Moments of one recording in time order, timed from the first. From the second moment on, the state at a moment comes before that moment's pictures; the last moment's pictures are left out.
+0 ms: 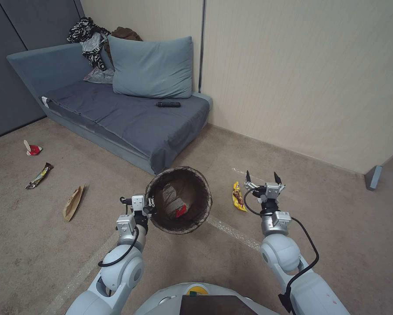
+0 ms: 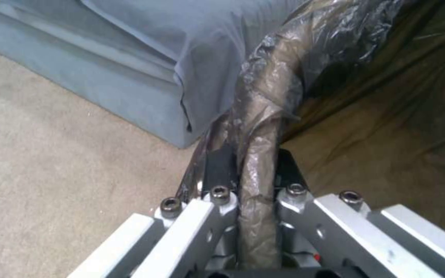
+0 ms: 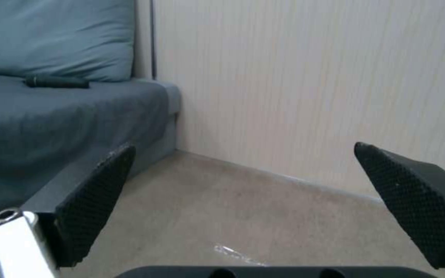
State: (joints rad) left arm 1.50 -1.20 -0.27 -2.14 -0.44 0.27 -0.42; right arm -1.40 1.18 0.36 1.92 0.22 0.13 0.40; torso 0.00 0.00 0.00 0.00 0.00
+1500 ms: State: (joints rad) left arm 1.50 -1.19 -0.27 -2.14 -0.45 0.26 -0.42; right arm -0.99 0.95 0.13 1.42 0.68 -0.10 0.14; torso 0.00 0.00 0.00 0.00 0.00
